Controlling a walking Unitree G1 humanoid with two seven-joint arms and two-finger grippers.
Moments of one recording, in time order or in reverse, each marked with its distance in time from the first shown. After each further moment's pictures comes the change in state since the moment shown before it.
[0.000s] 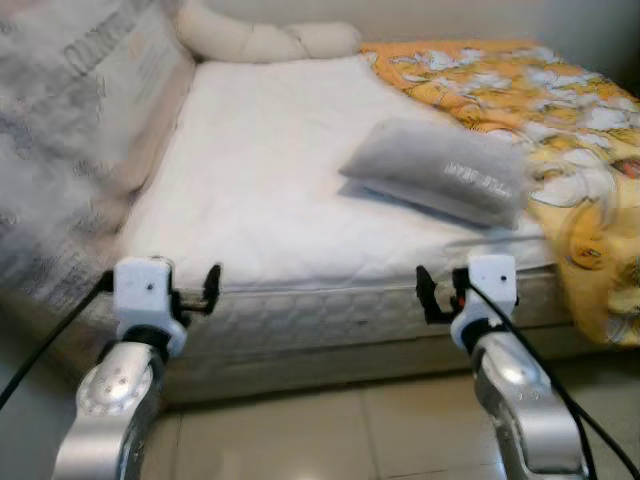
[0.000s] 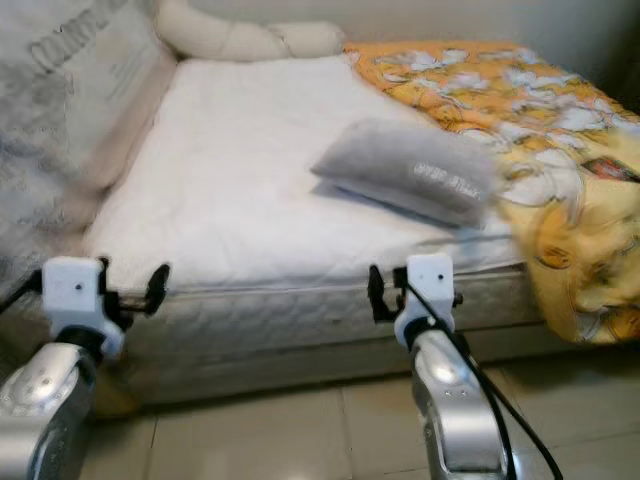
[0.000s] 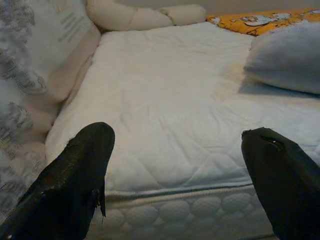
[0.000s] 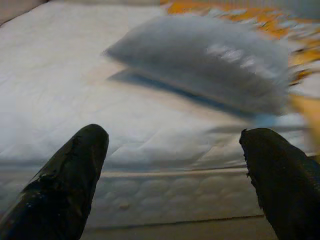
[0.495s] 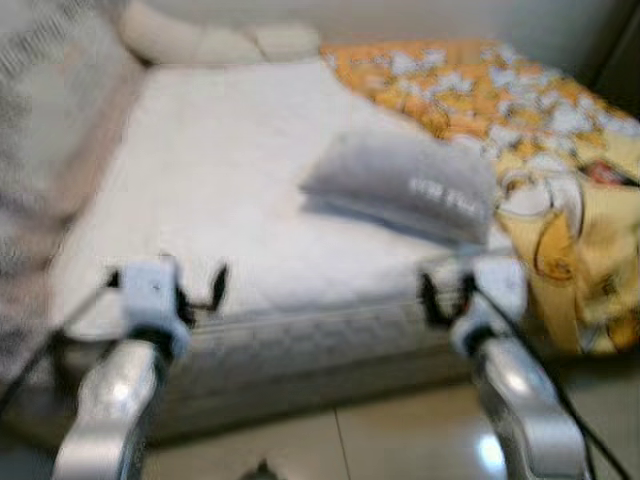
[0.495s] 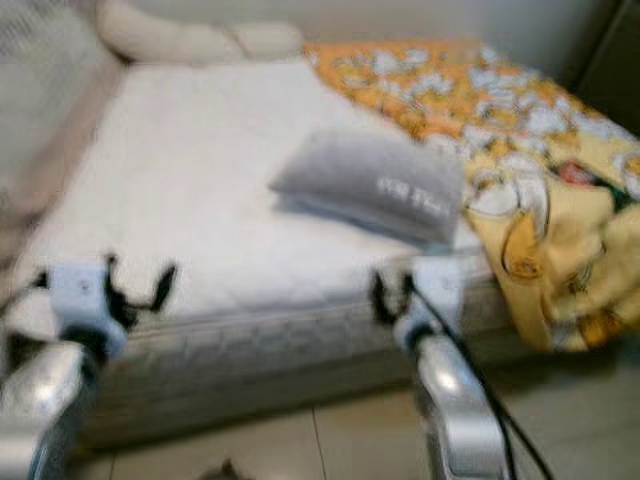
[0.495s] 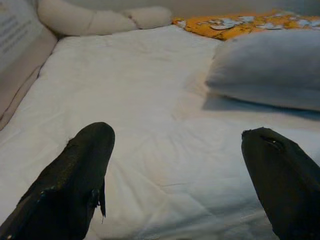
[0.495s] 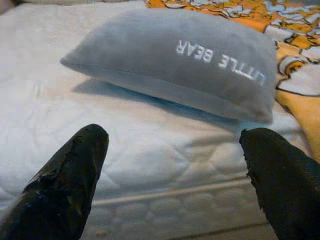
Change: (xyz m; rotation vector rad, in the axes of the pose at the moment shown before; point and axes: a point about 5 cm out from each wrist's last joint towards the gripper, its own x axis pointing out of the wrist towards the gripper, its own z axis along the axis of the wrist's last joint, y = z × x) left arm 0.001 -0.004 0.003 0.003 -0.013 -0.032; right arm -0.002 0.003 -0.003 0.089 0.017 0.062
